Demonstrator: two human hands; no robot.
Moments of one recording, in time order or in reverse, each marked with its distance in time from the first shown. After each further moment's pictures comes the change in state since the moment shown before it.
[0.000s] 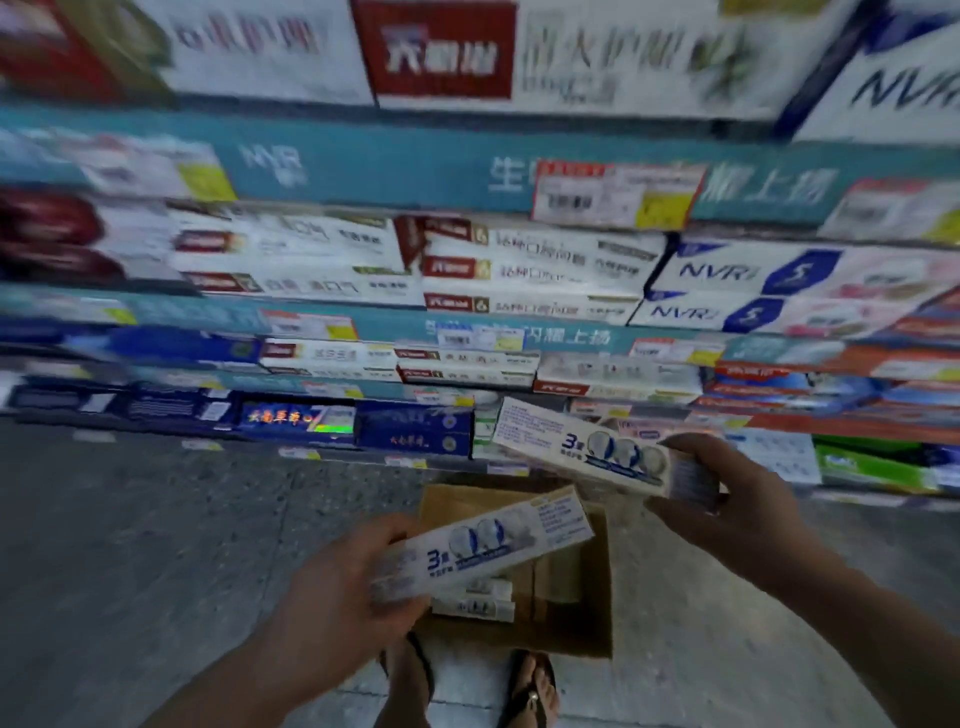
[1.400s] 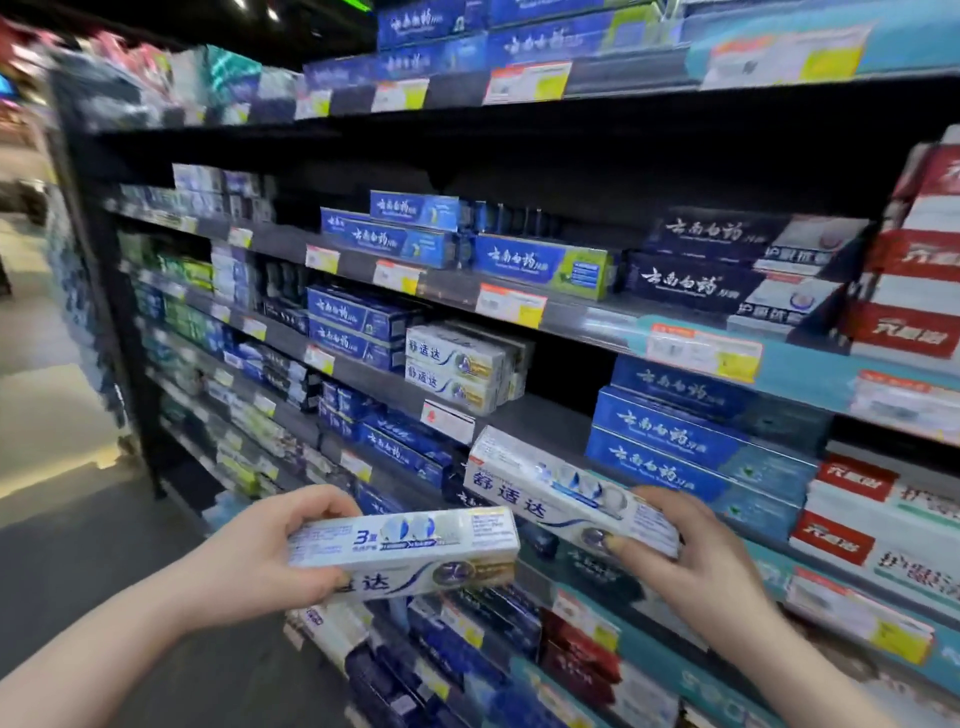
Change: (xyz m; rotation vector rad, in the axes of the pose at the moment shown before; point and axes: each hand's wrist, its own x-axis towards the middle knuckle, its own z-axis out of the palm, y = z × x) left_hand -0.323 -0.070 -0.529 -0.020 0.750 0.077; right_hand -0.008 -0.630 0.103 -0.013 0.040 -0.747
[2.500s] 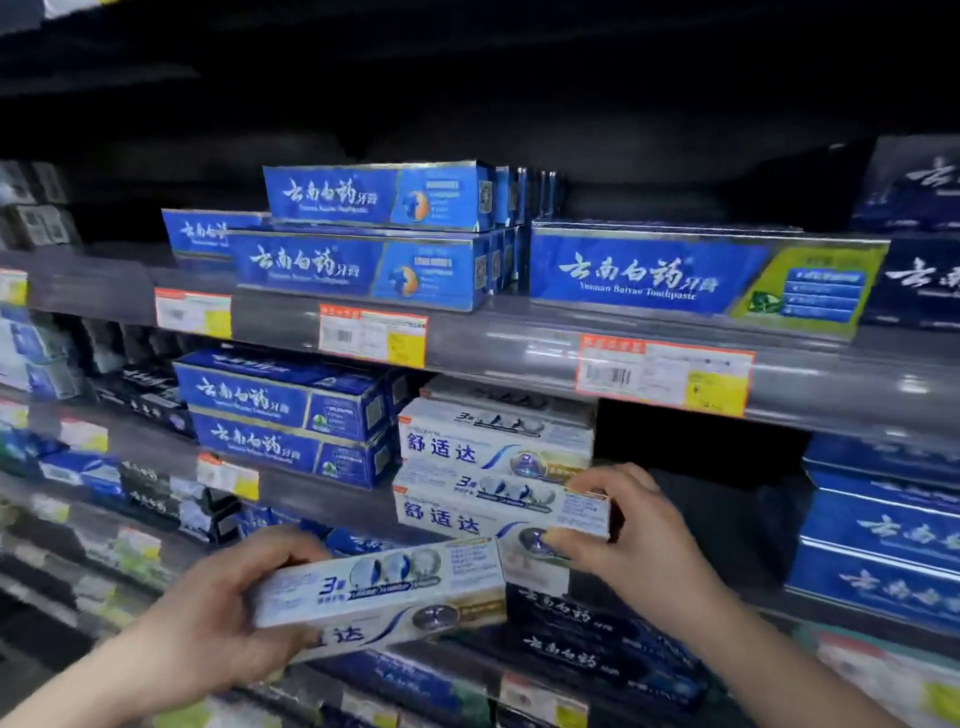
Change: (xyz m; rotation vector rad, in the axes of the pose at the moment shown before) left_hand 0.265 -0.179 -0.120 -0.106 -0.197 0.238; right_hand 0.243 -0.033 0.178 0.038 0.122 0.019
